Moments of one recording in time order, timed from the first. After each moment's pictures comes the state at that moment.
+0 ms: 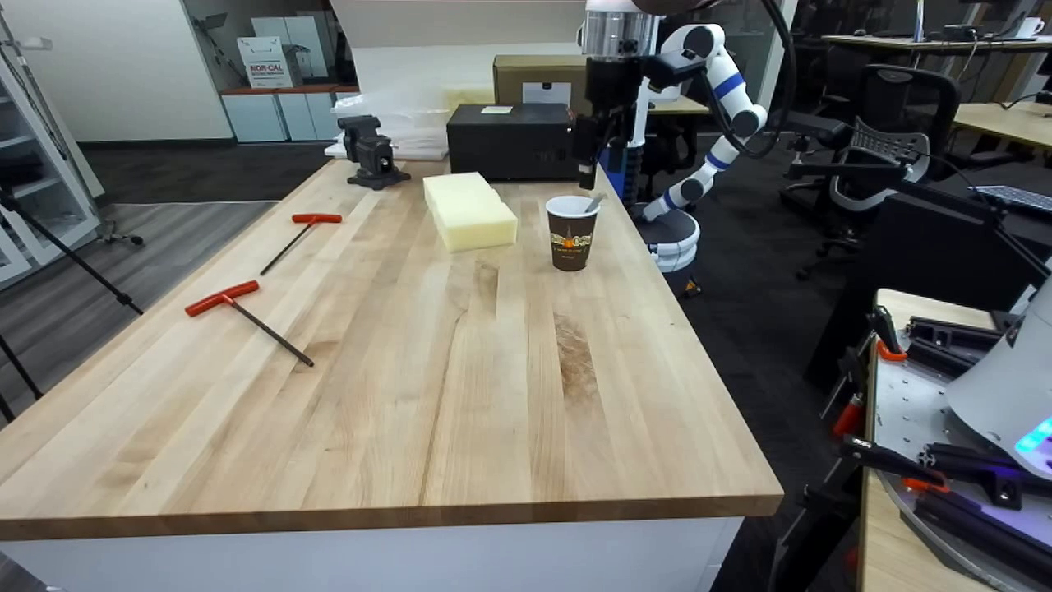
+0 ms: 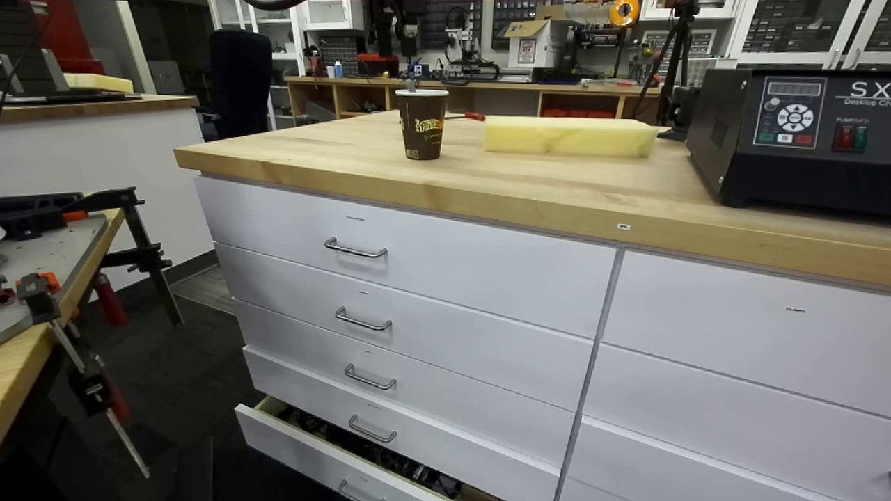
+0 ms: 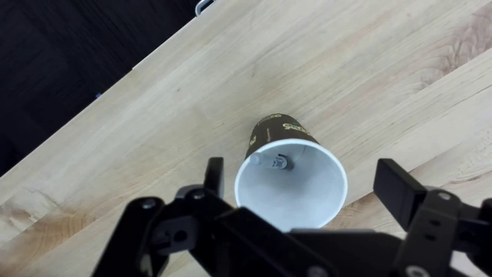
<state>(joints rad) 0.01 0.11 -0.01 -2.14 -0.01 2.30 0.02</state>
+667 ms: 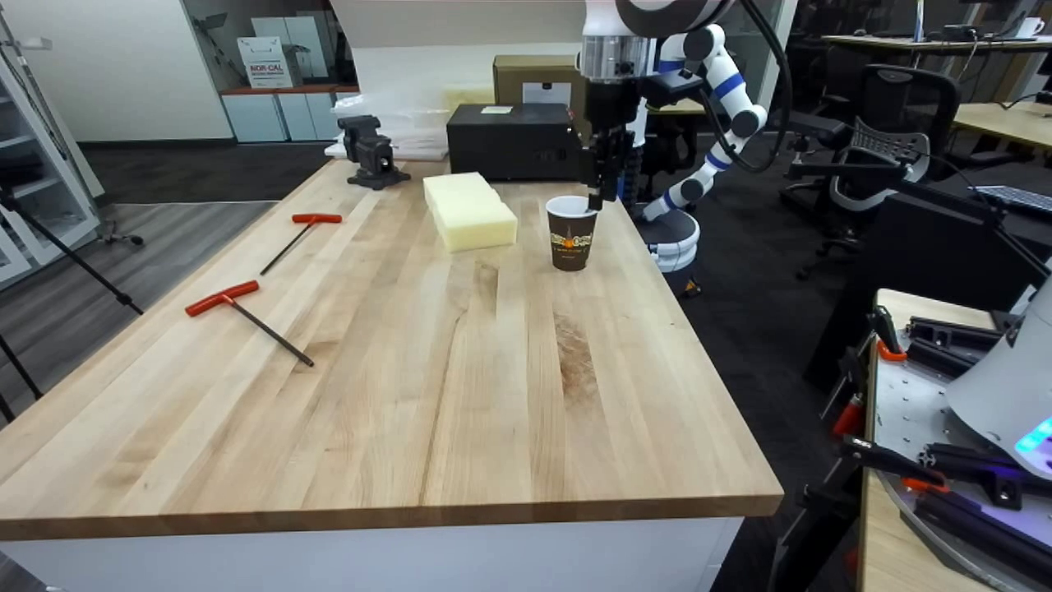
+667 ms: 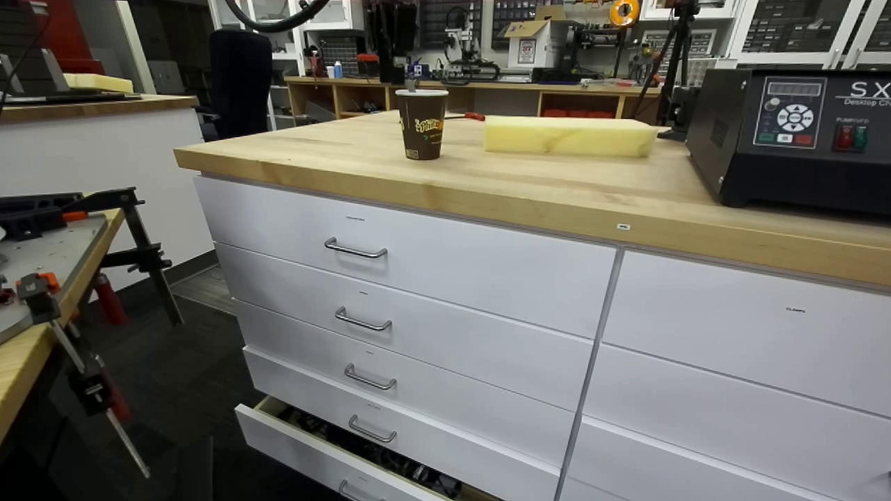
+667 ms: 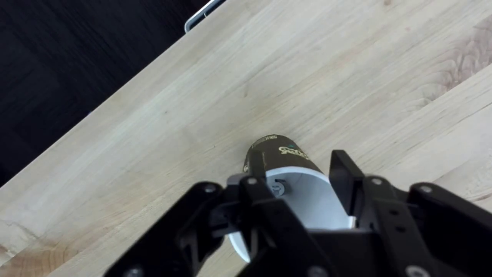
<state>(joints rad) 0.01 0.15 -0.01 -2.14 0.01 2.30 0.02</state>
